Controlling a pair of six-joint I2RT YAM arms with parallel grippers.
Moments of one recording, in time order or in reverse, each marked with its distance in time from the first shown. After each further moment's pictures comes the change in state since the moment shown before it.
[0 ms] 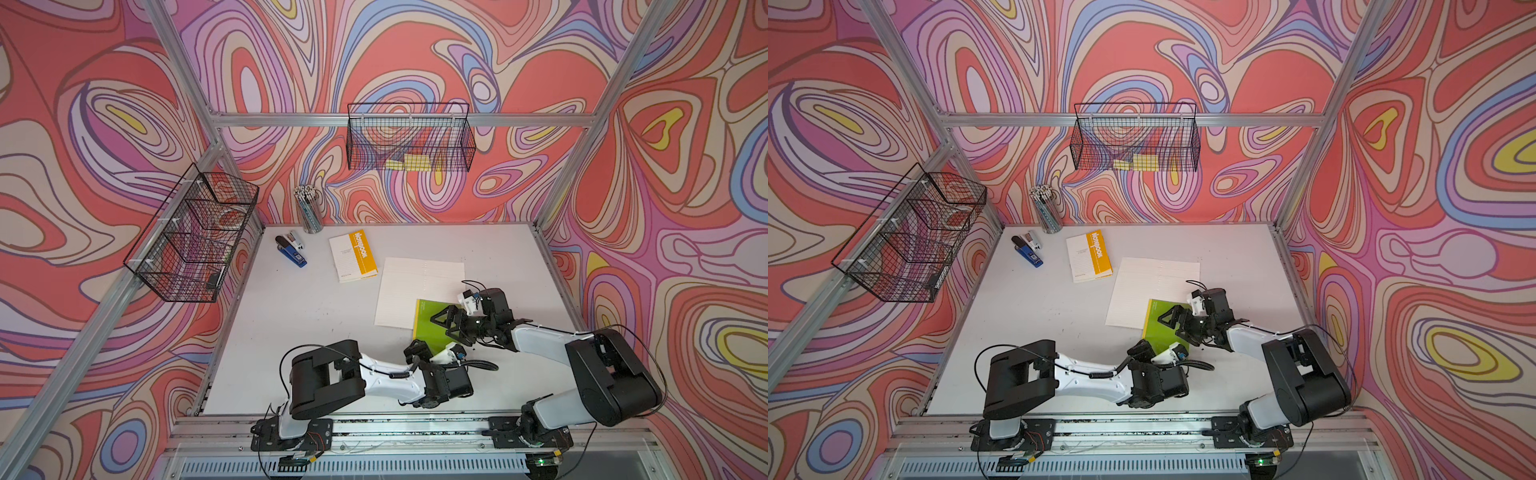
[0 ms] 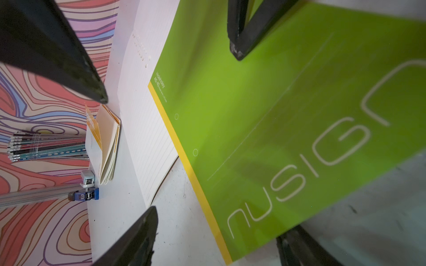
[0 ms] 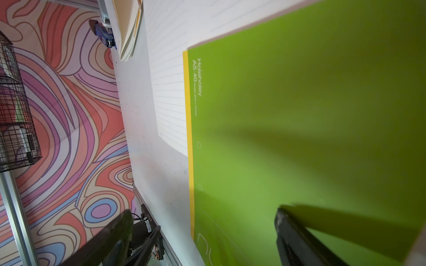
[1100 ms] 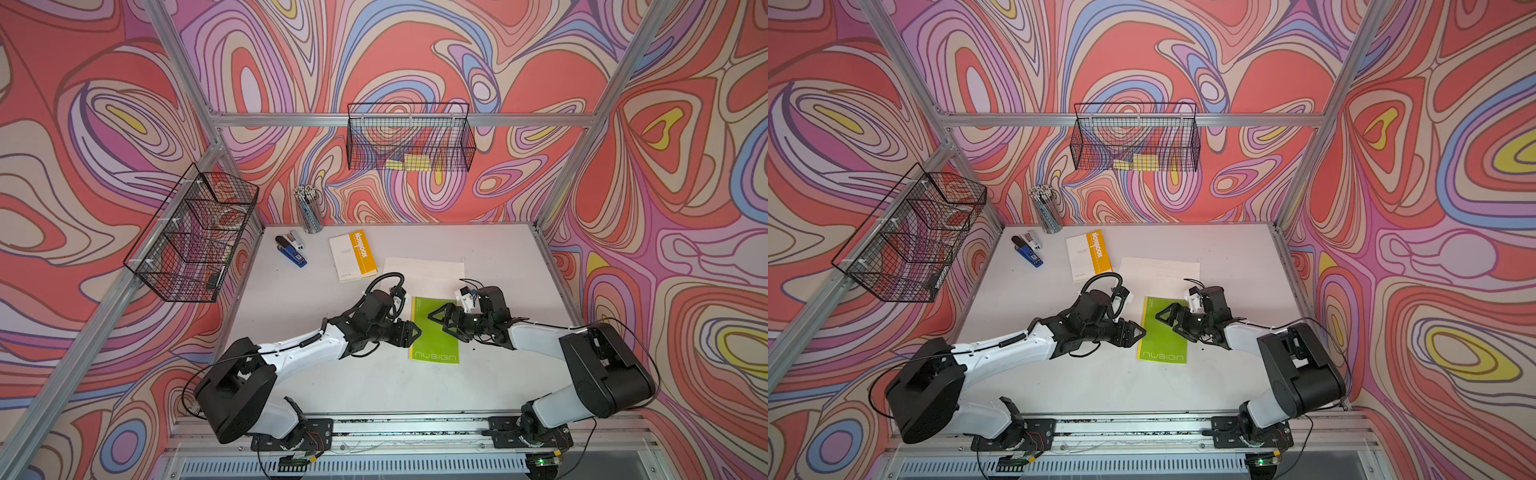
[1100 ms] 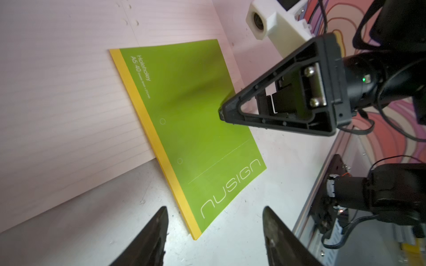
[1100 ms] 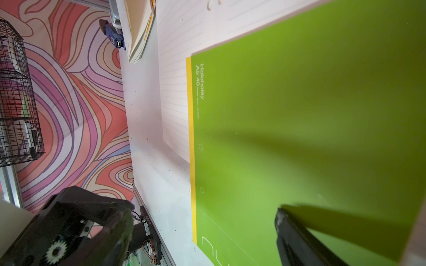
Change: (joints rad) left arm 0.606 -0.472 -0.361 0.423 1.174 -0.381; right arm 0.006 0.029 0.014 0.049 0.002 -0.016
